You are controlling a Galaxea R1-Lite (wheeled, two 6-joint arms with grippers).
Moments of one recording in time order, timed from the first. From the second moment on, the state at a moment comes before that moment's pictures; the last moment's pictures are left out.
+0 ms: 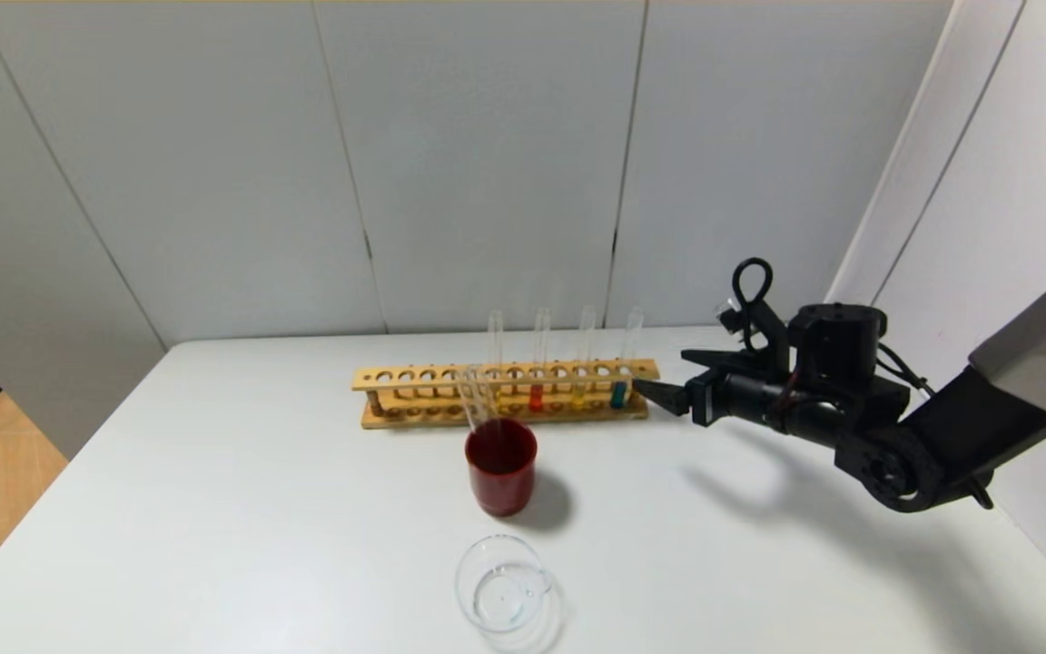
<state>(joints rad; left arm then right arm) 0.00 0.00 0.00 0.00 -0.02 0.02 0.23 2.15 -0.85 -0.99 0.44 -0.05</state>
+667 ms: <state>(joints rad) 0.00 0.00 0.00 0.00 -0.02 0.02 0.25 2.26 -1.08 -0.98 0.44 -0.04</state>
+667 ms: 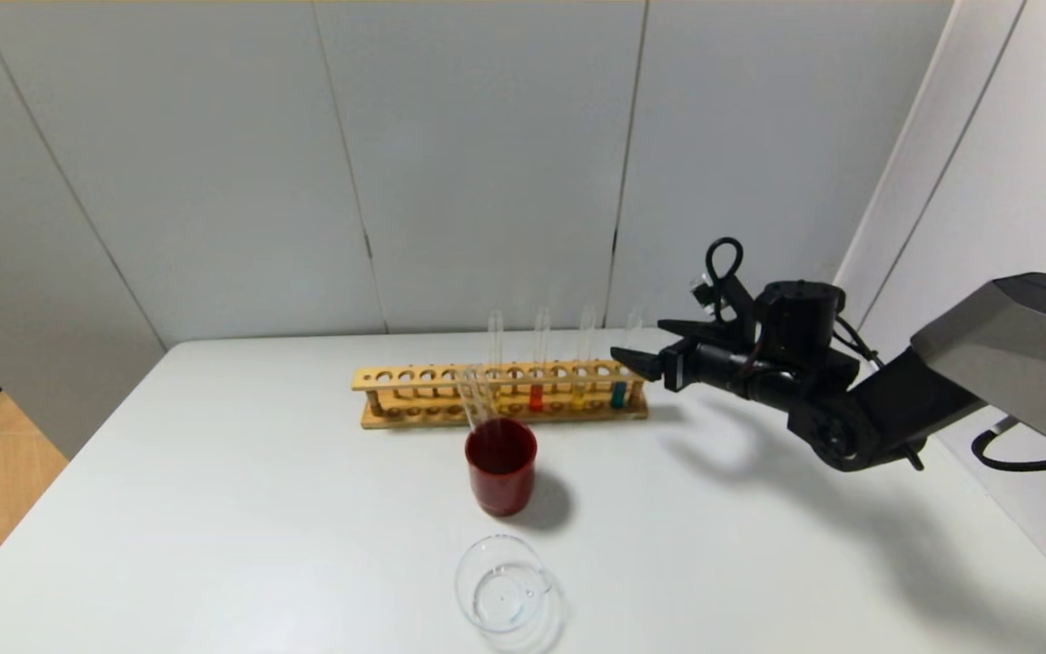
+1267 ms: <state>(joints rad) 0.00 0.00 0.00 0.00 -0.02 0.02 0.27 2.30 -1.09 -0.98 0.44 -0.05</state>
